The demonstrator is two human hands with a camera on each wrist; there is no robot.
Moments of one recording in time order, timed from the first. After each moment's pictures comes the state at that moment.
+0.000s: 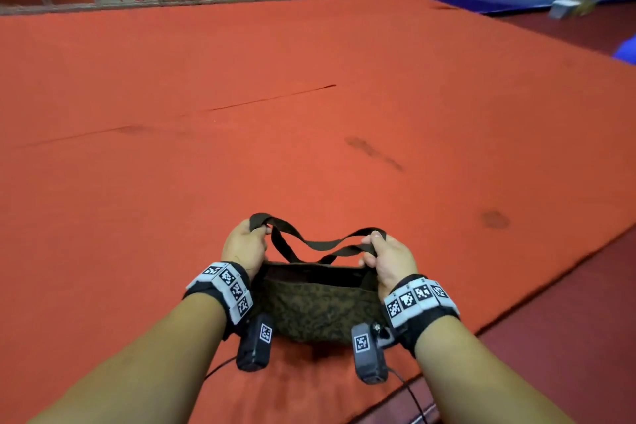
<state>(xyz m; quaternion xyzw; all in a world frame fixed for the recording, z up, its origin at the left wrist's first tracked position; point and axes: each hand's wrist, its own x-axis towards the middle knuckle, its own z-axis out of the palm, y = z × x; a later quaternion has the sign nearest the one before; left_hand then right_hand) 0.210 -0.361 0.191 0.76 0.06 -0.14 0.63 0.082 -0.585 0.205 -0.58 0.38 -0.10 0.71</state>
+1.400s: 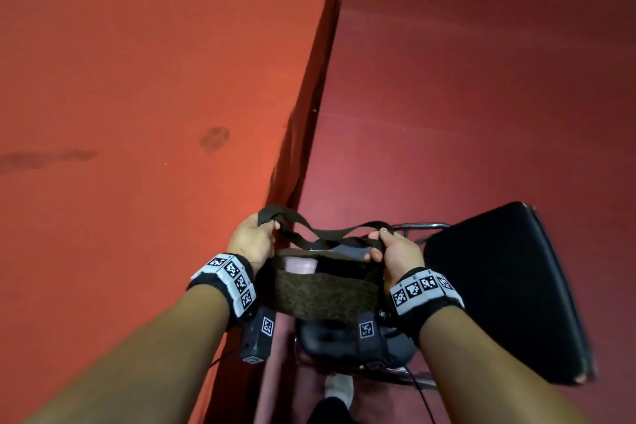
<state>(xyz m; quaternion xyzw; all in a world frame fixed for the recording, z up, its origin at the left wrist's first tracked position) -0.100 -0.797 0.121 0.71 -0.30 -0.48 0.41 -0.349 -0.822 0.130 -0.17 0.65 -0.39 0.63</state>
